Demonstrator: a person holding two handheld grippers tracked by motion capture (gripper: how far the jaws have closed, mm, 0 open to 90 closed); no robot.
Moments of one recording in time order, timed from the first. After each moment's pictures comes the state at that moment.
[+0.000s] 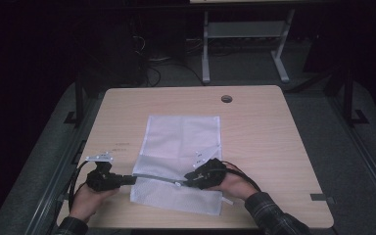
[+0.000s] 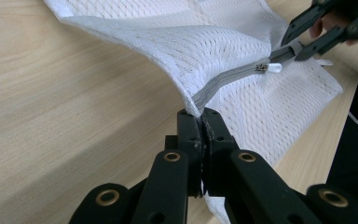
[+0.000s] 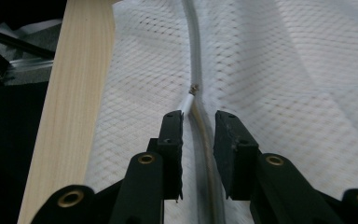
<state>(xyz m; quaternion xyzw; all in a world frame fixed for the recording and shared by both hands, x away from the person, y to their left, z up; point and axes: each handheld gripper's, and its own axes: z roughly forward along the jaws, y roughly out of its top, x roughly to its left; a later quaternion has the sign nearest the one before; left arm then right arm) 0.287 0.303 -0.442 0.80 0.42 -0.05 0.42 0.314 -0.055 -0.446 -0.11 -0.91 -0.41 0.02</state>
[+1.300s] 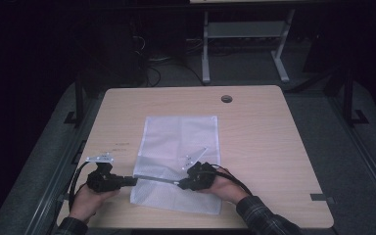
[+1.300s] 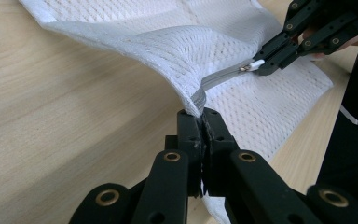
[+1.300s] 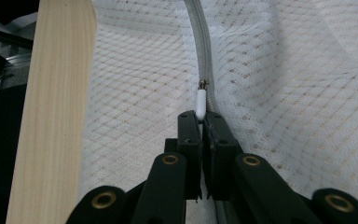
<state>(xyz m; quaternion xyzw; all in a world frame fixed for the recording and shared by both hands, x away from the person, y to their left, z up) 0.285 0.302 -0.441 0.81 0.41 -0.05 0.42 0.314 -0.029 -0.463 -0.15 -0.92 -0.37 0.04</state>
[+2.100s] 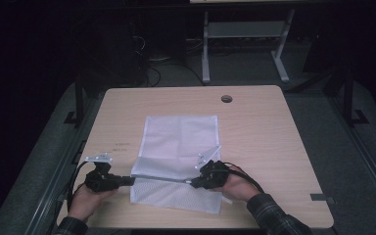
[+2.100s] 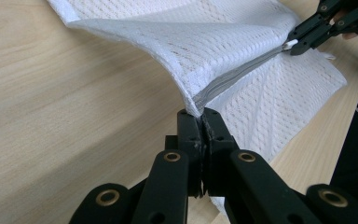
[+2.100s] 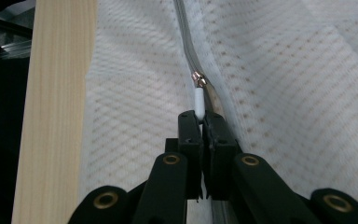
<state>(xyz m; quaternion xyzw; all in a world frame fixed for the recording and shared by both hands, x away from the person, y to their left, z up) 0.286 0.306 -0.442 0.81 0.42 -0.04 0.40 0.314 -0.064 -0.455 -0.15 -0.92 -0.35 0.03</state>
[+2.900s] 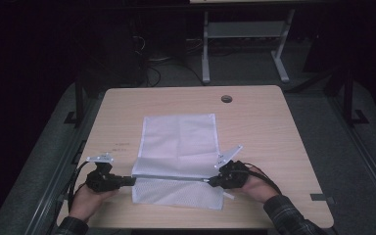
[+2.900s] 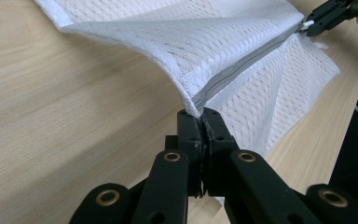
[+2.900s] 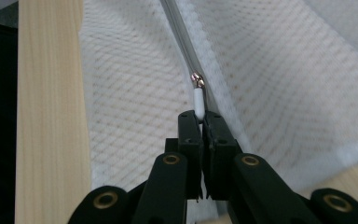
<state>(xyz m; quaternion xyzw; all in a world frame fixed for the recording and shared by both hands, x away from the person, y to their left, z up) 0.286 0.304 -0.442 0.81 0.42 -0.04 0.40 0.307 -0.116 -0.448 -0.18 -0.92 -0.34 0.01</state>
